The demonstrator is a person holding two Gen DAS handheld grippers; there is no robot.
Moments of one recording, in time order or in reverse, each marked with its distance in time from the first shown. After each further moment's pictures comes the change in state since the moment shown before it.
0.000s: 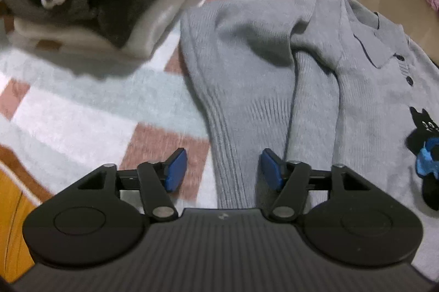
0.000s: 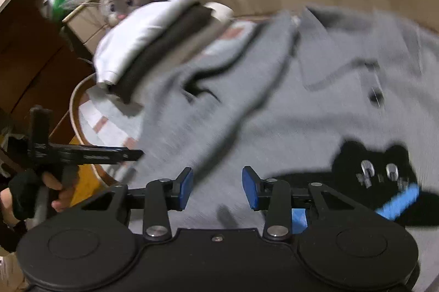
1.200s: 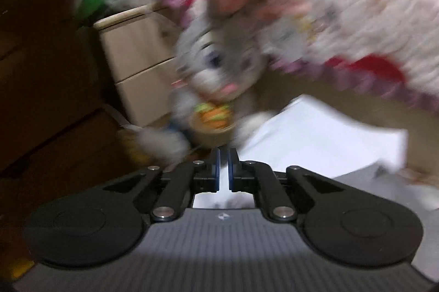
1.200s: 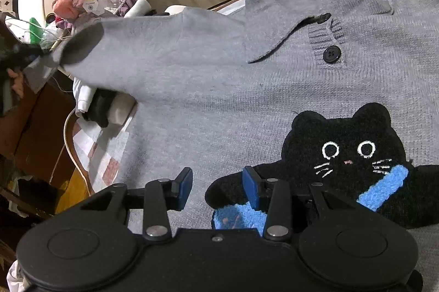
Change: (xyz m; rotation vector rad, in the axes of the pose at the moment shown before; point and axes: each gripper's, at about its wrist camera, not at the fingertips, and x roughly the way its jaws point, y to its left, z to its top) left arm -0.093 0.126 0.250 -0.144 -0.389 0.586; right arm 0.024 -0.061 0.002 0.159 -0.017 0.077
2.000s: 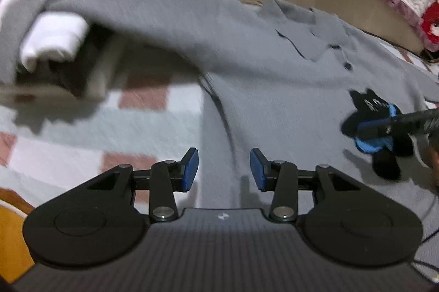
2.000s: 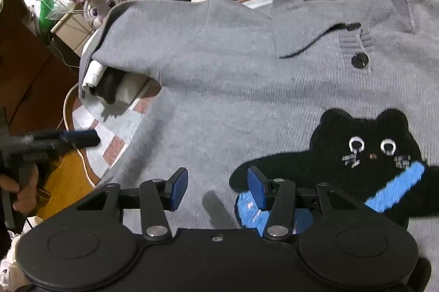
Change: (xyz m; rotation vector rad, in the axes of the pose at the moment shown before) left arm -0.134 -0.107 -0.249 0.288 0.304 -0.792; right arm -0.004 0.039 -0.014 -0.084 0.034 -0.004
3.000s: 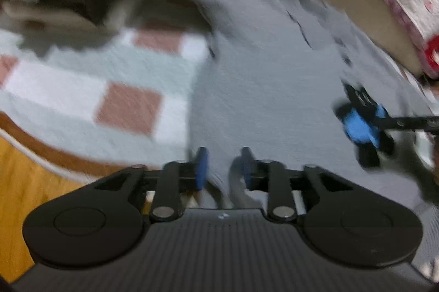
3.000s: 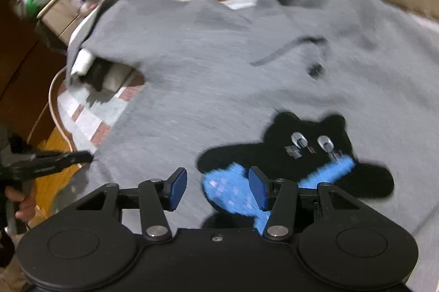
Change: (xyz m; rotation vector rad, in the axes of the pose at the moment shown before) left arm -0.023 0.011 -0.031 -0.200 0.129 -0.042; right arm -0.040 -0.012 -0.002 -0.008 0.061 -0.141
